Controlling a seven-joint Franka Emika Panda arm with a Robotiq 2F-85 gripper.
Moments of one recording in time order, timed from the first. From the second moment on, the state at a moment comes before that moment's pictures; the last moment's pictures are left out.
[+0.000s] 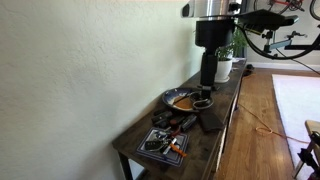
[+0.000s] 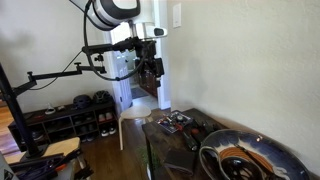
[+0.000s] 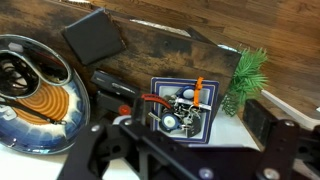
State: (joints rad) arm 0.08 -0.20 0.15 -2.39 -0.03 2.25 -0.01
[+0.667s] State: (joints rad) arm 0.07 -0.09 0.12 -2.37 -0.04 2.27 -0.09
